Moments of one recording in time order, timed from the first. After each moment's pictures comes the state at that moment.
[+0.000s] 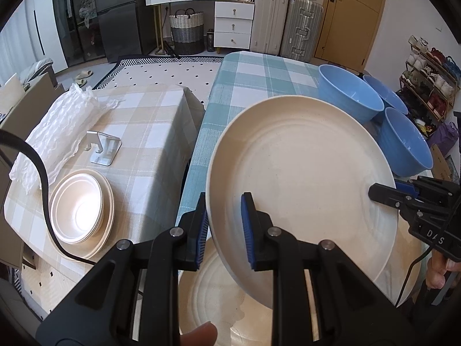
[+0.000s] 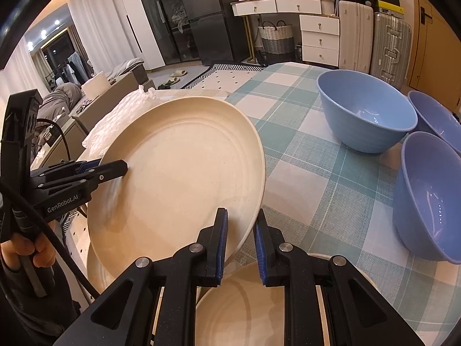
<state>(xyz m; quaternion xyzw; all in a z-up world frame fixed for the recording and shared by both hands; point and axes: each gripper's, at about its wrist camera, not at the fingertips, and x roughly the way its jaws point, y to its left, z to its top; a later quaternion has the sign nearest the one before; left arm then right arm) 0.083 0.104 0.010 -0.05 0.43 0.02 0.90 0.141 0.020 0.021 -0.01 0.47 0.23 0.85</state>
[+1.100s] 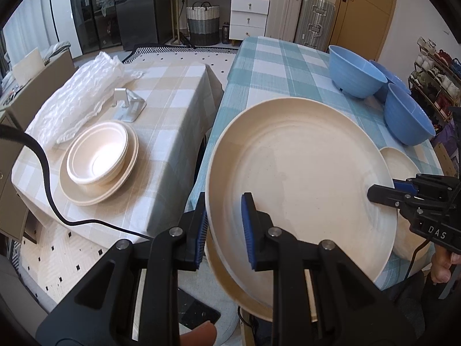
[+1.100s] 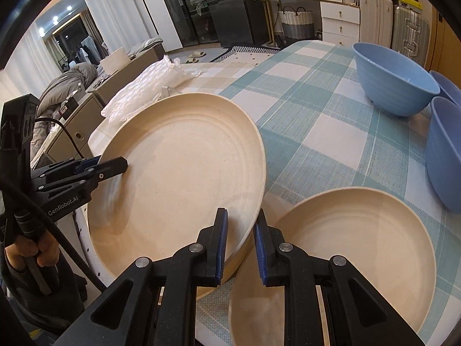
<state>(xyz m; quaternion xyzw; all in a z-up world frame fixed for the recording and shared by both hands) -0.014 0.119 -0.029 -0.07 0.44 0.06 0.89 0.086 0.048 -0.018 -0.03 0.50 0.27 0.82</state>
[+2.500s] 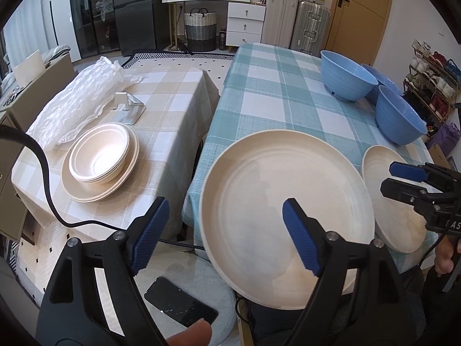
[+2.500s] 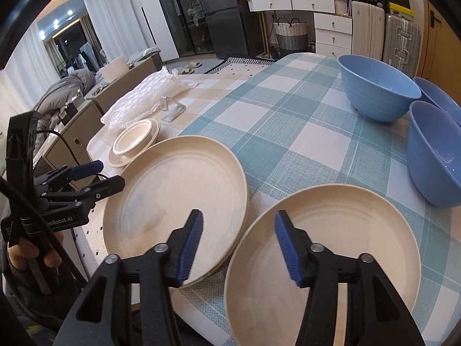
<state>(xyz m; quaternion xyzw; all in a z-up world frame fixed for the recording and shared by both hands) -0.032 0.112 -0.021 -0.06 0.43 0.05 0.90 0.067 0.020 0.006 -0.02 0.46 0.26 0.85</state>
